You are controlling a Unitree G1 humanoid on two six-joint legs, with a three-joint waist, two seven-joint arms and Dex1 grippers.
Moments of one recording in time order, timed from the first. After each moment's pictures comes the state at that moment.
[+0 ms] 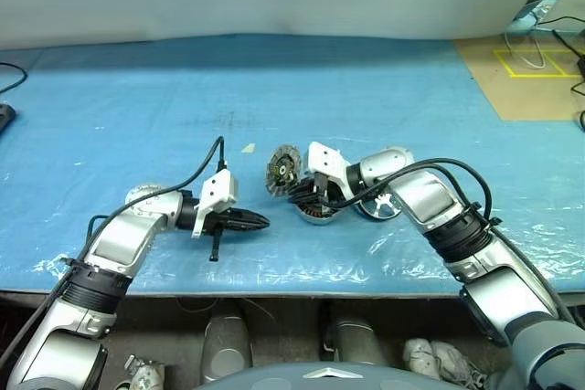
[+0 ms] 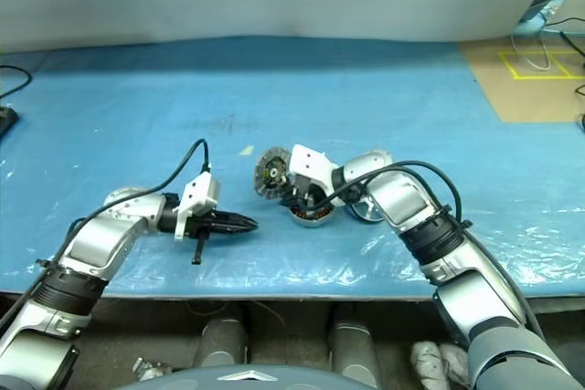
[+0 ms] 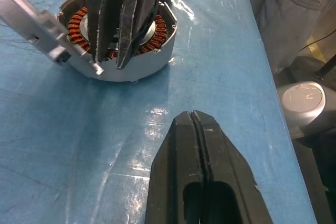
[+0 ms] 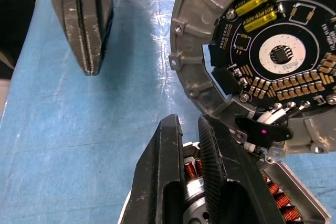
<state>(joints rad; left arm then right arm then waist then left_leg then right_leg) -0.32 0.61 -0.19 -0.03 -0.31 0.29 -1.29 -0.70 -0.49 0.49 0.07 0.13 0.55 1.10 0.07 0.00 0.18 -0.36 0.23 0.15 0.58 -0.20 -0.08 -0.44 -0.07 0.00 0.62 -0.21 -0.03</state>
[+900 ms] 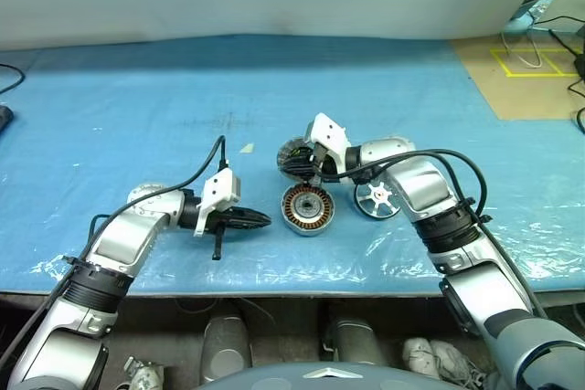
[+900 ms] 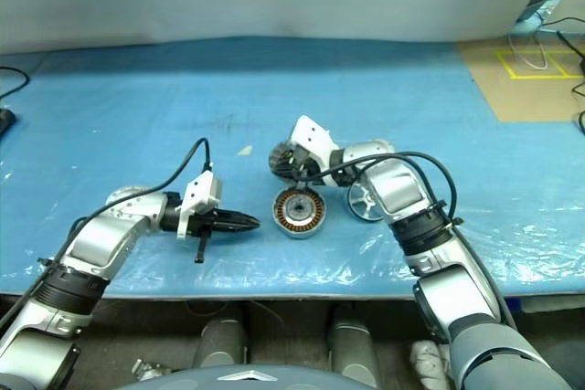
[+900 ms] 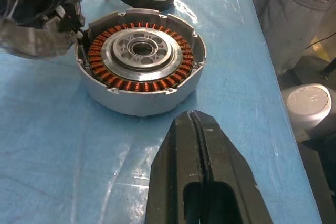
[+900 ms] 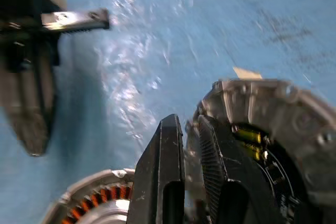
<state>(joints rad) -0.34 0.61 -0.20 -0.03 -0.31 0.29 -1.27 -0.70 -0.41 0.32 0.01 0.18 0.61 1.03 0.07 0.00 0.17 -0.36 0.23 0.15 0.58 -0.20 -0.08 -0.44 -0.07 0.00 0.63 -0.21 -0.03</state>
